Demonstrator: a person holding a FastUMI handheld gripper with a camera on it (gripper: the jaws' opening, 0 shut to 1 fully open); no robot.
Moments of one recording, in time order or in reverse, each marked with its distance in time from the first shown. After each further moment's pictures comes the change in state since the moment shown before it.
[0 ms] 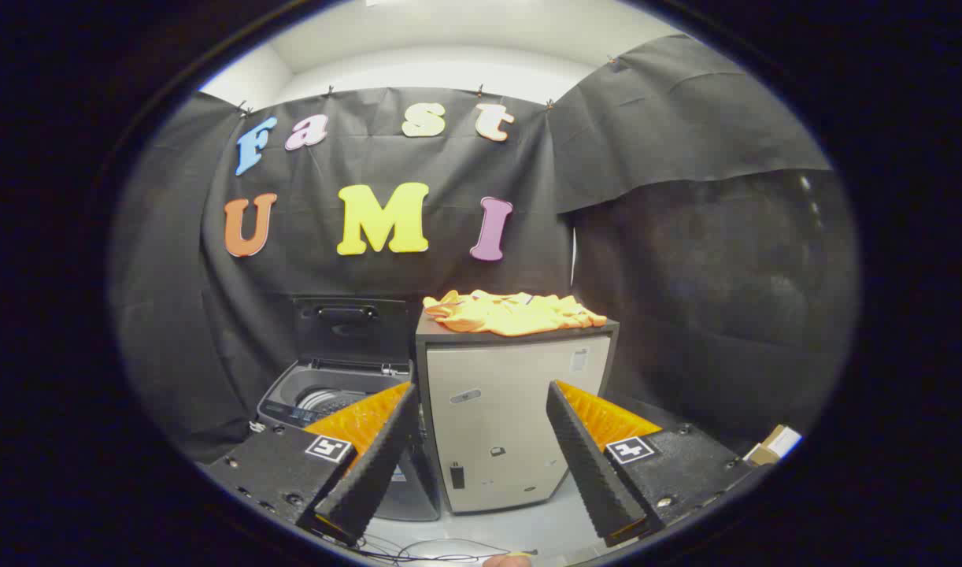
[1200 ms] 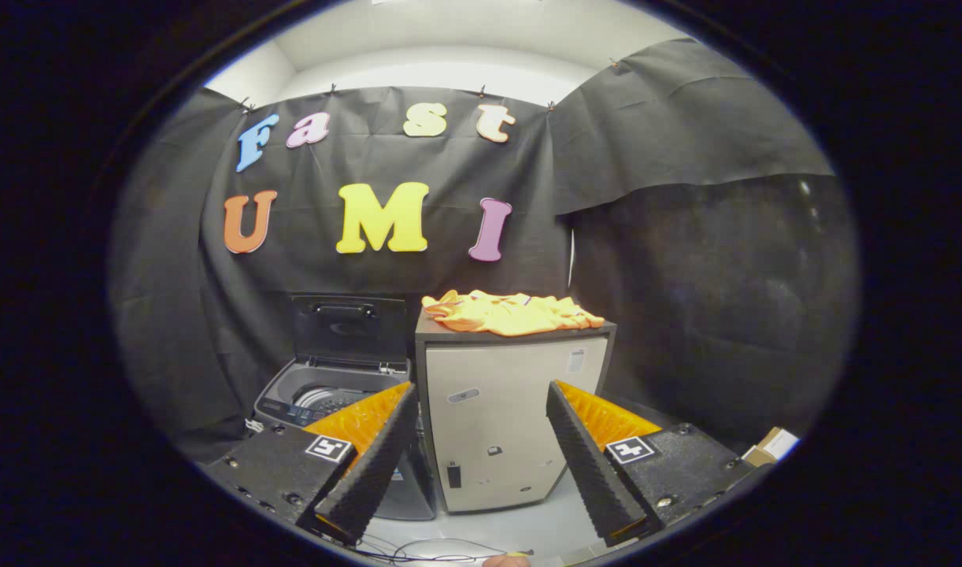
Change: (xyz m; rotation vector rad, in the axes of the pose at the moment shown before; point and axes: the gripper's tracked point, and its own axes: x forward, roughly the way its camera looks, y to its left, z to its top) arm -0.005 -0.004 0.003 -0.010 -0.010 -0.032
